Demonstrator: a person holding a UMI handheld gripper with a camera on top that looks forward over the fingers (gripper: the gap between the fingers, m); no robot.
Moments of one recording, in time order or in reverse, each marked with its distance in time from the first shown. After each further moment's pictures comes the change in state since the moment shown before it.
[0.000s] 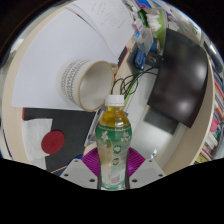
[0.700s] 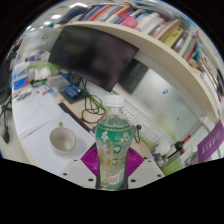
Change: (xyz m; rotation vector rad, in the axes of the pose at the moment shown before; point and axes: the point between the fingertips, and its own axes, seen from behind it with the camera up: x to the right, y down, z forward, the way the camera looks) arm 0.012 0.013 -0.053 0.197 -0.218 1.310
